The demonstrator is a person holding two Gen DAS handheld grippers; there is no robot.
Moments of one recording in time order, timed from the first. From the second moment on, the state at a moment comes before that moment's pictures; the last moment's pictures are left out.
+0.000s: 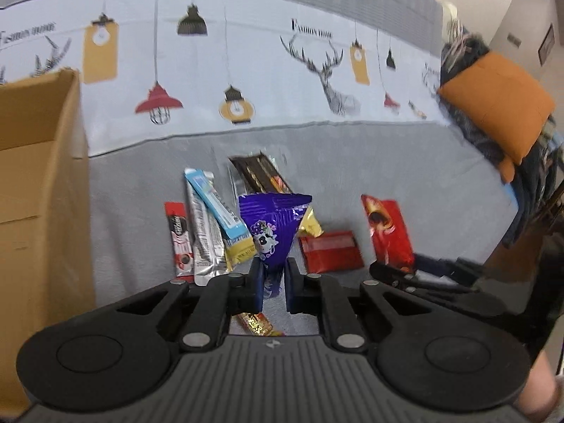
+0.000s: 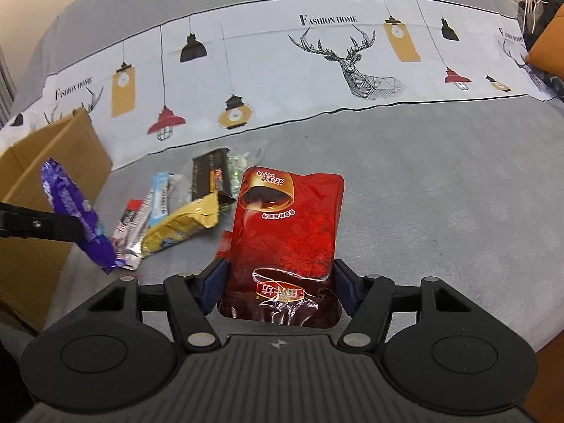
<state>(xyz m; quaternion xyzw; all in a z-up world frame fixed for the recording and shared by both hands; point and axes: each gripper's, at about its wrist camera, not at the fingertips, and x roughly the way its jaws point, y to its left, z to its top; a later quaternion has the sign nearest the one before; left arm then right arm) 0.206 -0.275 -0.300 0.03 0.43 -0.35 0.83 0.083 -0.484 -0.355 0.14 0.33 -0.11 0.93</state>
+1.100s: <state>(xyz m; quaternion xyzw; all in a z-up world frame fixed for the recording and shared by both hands) 0.150 -0.013 -0.103 -0.03 0.26 -0.21 0.94 0.086 -0.205 -0.136 0.06 0.17 0.11 0.98</state>
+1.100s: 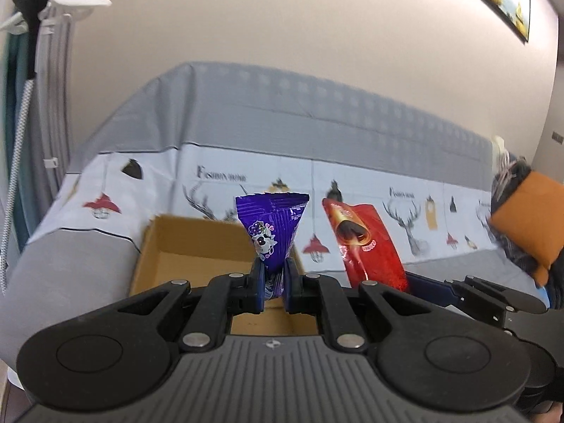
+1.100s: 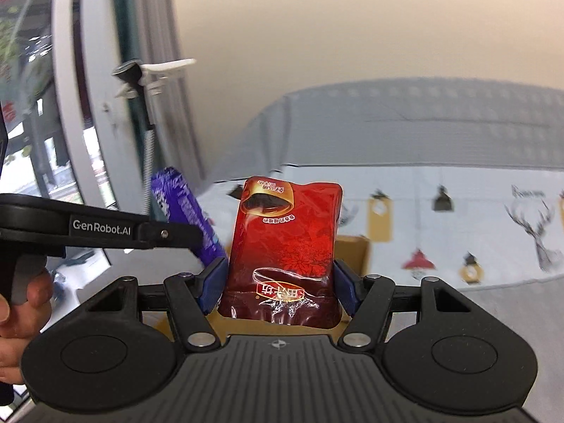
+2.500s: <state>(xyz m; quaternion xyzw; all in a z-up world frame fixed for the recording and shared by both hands) 0.292 0.039 -0.320 -0.06 0.48 -0.19 0.86 0.248 -0.124 -0.309 0.02 0.41 0.09 0.91</state>
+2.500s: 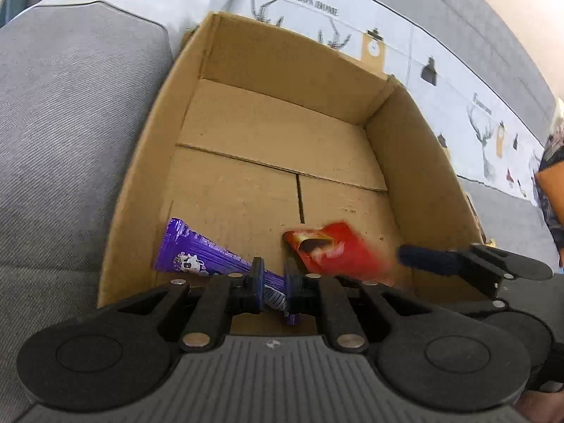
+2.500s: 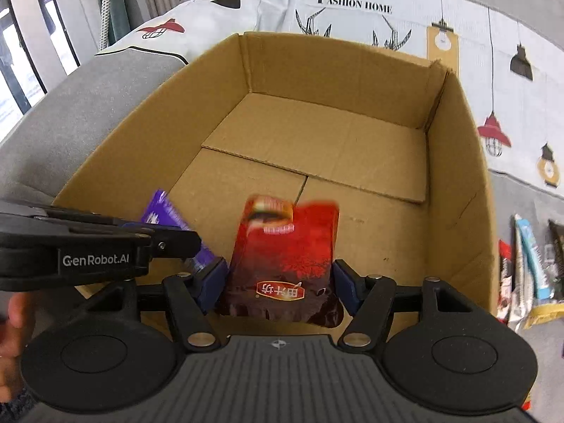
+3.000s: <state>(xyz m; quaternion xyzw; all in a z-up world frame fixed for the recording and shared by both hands) 0.216 -0.023 -0.237 -0.02 0.42 -0.21 0.88 0.147 -0.210 -0.251 0.09 0.30 0.07 0.95</state>
